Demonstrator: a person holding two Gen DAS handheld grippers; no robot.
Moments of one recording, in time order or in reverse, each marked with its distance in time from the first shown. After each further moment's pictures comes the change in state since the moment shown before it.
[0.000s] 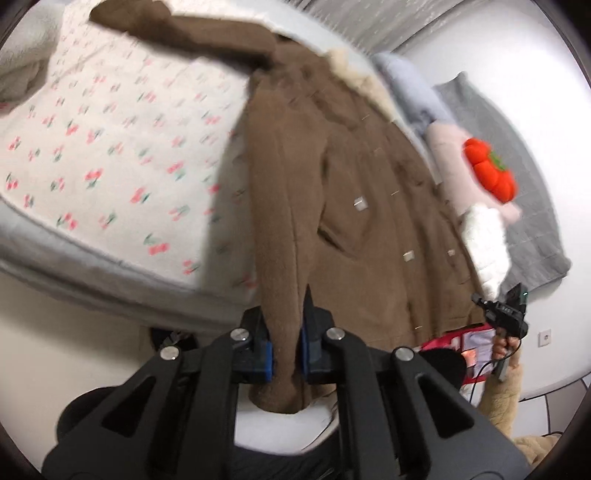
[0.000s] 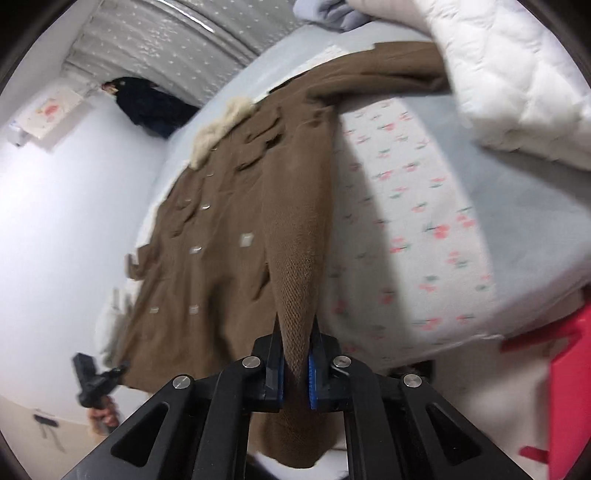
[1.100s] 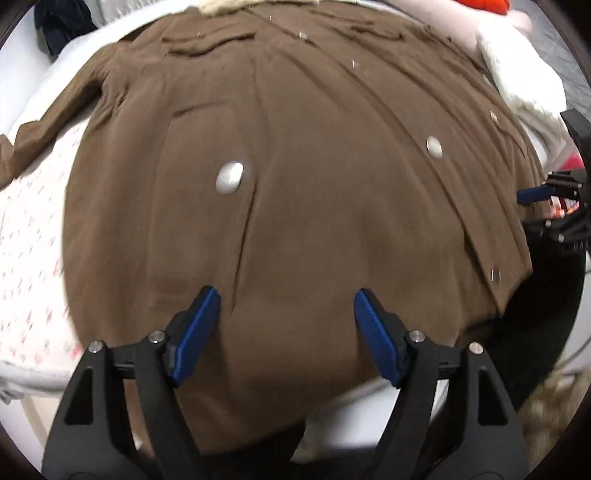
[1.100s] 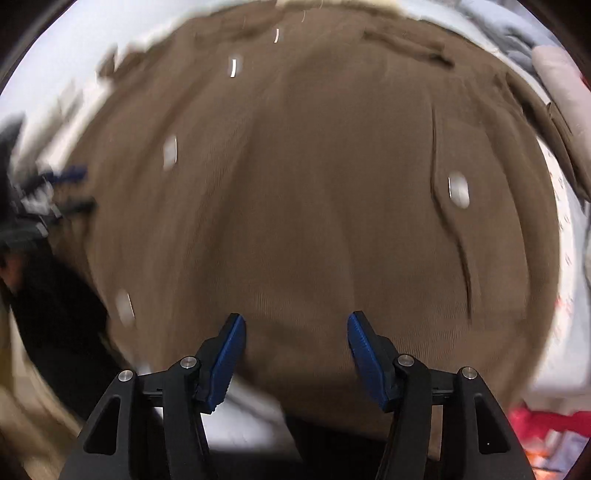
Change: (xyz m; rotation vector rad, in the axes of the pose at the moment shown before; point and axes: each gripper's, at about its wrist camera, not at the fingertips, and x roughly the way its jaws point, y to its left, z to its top) left arm 0.139 -0.147 0.001 0.595 0.179 0.337; right arm 0.145 0.151 -0.047 -0.609 0.375 -0.365
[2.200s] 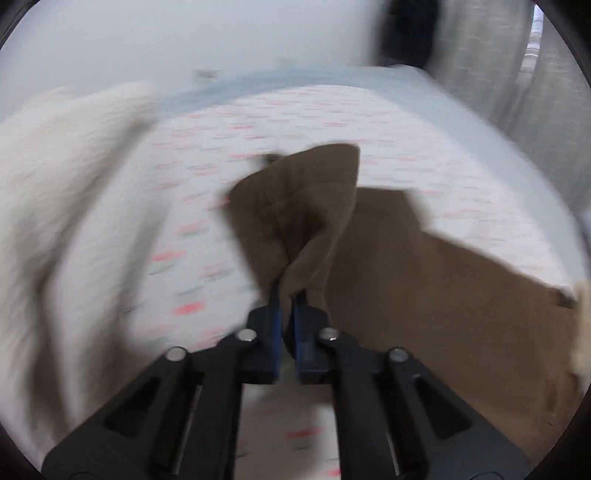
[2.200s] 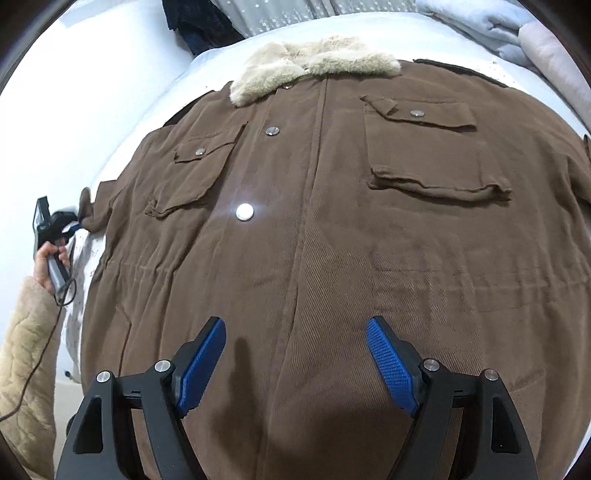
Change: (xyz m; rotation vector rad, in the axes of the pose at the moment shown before) left arm -0.003 0.417 0.073 -1.128 -0.343 0.540; right arm 0.007 -0.031 0.173 0.231 -0.277 0.205
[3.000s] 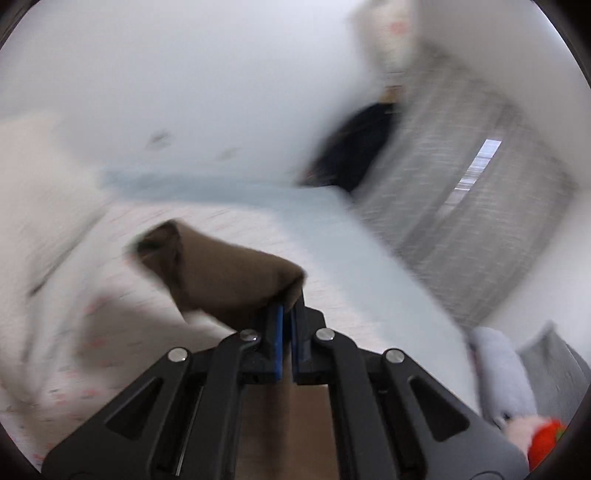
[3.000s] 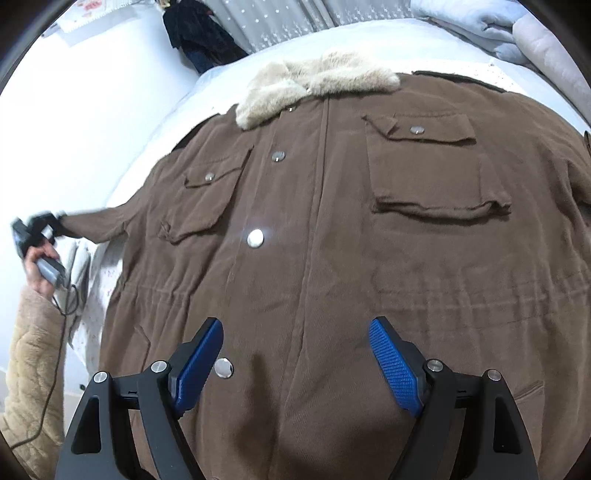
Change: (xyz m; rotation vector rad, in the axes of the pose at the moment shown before) left arm -0.147 -0.040 0.039 -0.210 -0.371 -0.546; right arm -0.015 -0.006 0.010 0.037 -0.070 0.067
